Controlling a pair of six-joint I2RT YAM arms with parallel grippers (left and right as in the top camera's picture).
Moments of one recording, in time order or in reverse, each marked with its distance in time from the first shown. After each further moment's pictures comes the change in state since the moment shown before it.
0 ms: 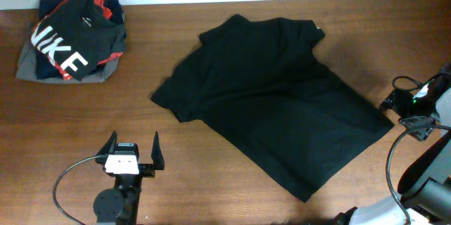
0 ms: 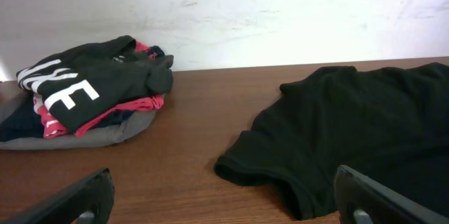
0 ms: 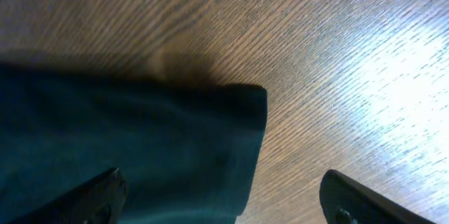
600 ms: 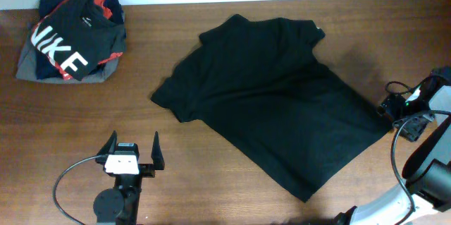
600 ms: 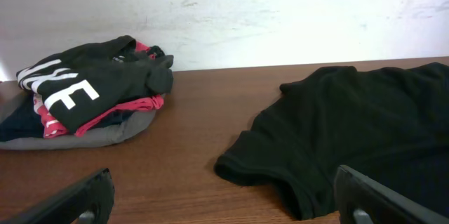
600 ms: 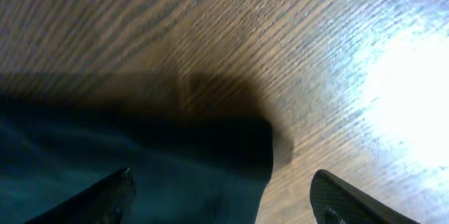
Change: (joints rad) left arm 0.000 0.000 0.000 0.000 0.000 0.000; right arm 0.000 0.121 -0.005 0.066 0.003 0.000
